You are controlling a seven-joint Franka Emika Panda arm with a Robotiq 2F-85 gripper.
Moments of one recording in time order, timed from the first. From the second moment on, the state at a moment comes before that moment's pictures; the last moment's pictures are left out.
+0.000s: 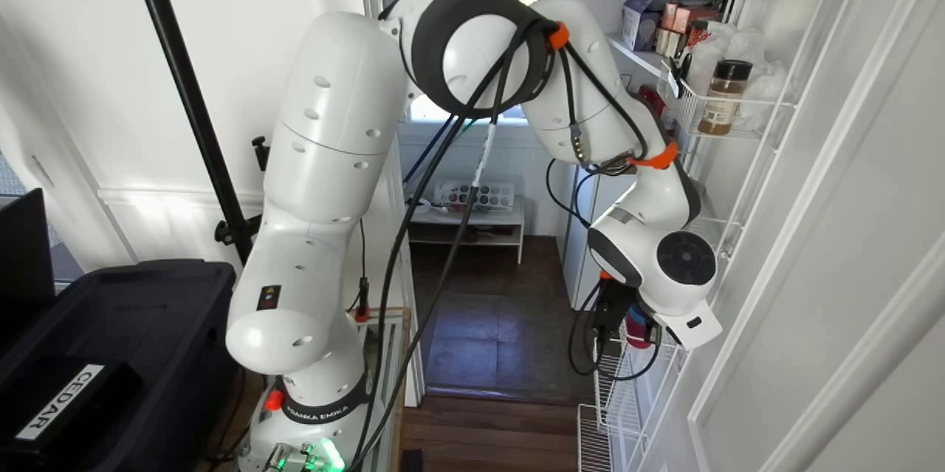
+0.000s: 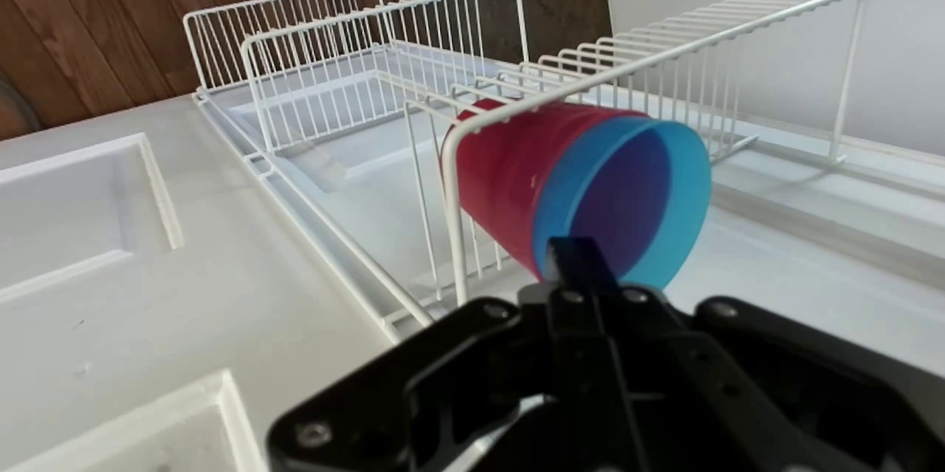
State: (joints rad) arm 0.14 0.41 0.06 -2.20 1.29 2.76 -0.54
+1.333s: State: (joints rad) arm 0.14 0.41 0.07 -2.20 1.32 2.74 -0.63
